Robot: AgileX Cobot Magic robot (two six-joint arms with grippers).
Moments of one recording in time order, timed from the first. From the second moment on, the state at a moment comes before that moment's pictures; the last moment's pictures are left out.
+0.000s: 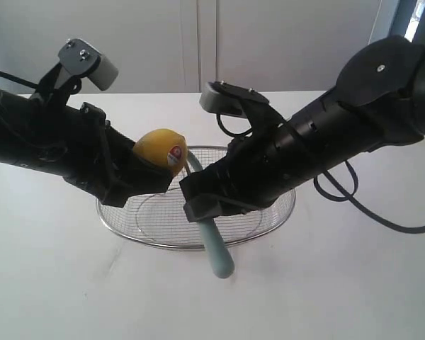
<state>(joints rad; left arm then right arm) -0.50 1.31 -0.89 -0.97 0.63 1.14 0.54 1.56 -1.02 0.85 0.75 -0.58</state>
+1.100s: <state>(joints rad) -0.50 1.31 -0.89 -0.97 0.62 1.14 0.54 1.49 -1.02 0.74 0.68 -0.45</state>
